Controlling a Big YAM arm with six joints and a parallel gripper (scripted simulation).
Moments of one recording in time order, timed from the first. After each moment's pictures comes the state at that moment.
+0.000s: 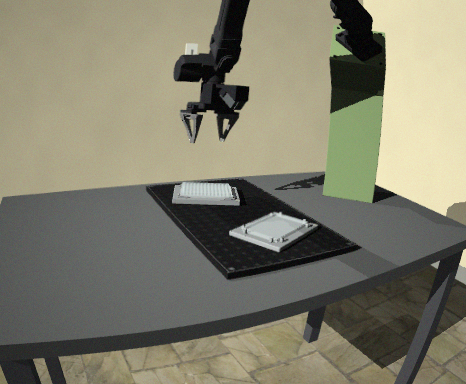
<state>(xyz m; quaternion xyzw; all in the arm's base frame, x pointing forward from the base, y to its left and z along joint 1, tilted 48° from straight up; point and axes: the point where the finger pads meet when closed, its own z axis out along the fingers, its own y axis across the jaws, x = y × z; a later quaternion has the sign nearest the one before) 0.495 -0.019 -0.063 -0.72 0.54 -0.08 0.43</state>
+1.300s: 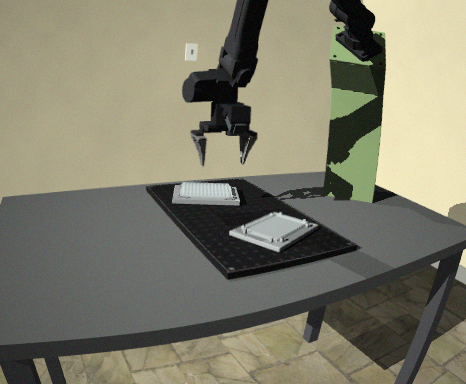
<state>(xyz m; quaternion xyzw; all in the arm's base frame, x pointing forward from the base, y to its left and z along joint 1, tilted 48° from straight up) 0.498 0.069 -0.051 -0.61 0.68 0.02 0.40</state>
